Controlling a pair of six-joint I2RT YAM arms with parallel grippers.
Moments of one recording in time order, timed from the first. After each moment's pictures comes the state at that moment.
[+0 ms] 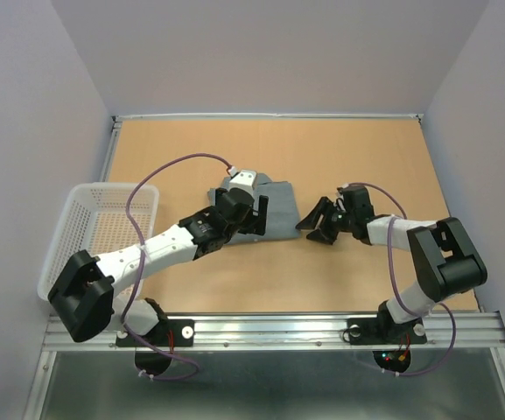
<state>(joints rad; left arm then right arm) -0.84 1.30 0.86 -0.19 -0.34 -0.45 0.28 1.55 0.61 0.12 -0.49 0.90</state>
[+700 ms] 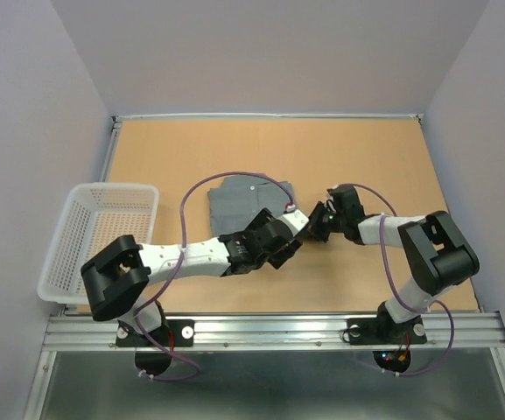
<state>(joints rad) -1.12 1.49 0.89 -0.16 -0.45 -0.08 0.36 1.62 0.63 0.19 -0.52 0.97</state>
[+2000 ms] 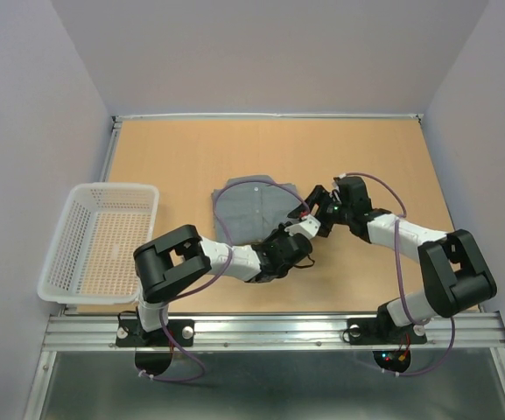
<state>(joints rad) -1.19 1.85 0.93 0.20 -0.81 0.00 0.35 1.46 0.69 0.07 -0.48 1.00</state>
